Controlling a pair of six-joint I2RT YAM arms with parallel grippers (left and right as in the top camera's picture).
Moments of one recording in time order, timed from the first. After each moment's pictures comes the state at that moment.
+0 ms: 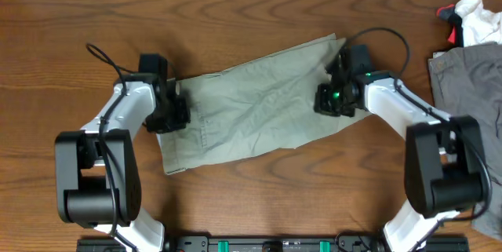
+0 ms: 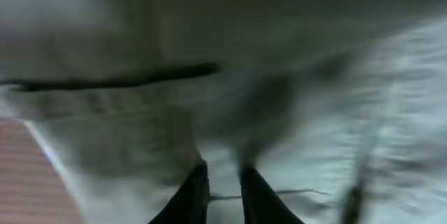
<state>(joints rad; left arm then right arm) 0.01 1.80 1.04 -0.78 0.13 -0.18 0.19 1.87 1.09 -0.55 -0.33 0.37</state>
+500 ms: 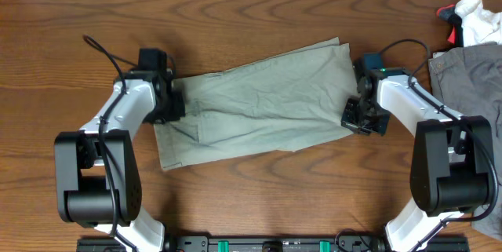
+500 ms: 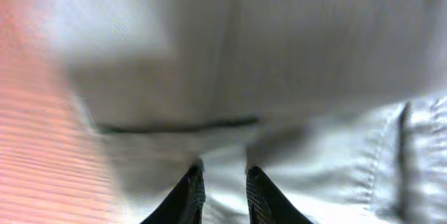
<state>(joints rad) 0.01 1.80 1.11 -0.73 -0.02 -0.15 0.11 1.87 1.10 -0.89 0.03 0.52</state>
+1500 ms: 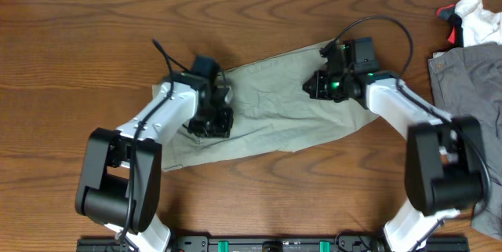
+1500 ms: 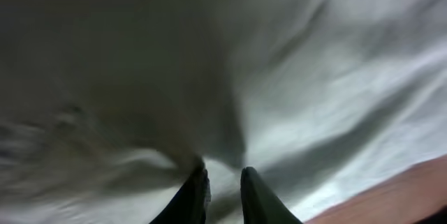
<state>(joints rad) -0.30 1.80 1.08 -0.87 0.32 -0.15 0.18 1.90 1.08 -0.24 -0.56 0.30</state>
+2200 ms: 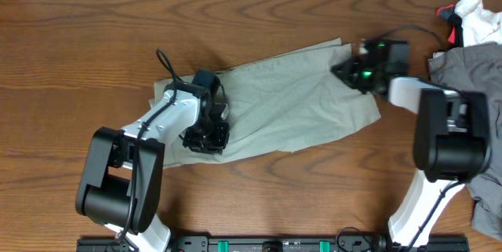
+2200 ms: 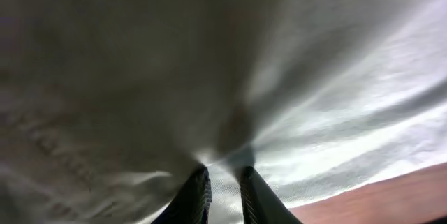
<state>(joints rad) -0.29 1.80 1.02 -0.94 0.25 -0.15 -0.10 2.09 1.09 0.07 -0.66 0.58</state>
